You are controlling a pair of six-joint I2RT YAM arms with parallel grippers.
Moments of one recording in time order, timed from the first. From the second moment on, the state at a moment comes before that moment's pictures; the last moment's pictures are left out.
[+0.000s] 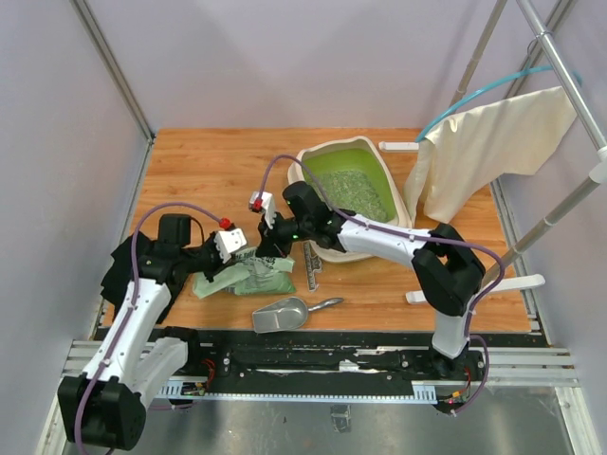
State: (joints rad) left arm -0.09 0.87 0.64 -0.65 0.63 0.85; right arm 0.89 1.87 1.34 -0.06 -0.58 -0.08
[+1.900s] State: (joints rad) left arm 0.02 0.88 0.62 -0.58 0.68 0.66; right arm 0.83 1.72 1.31 -0.46 -0.41 -0.35
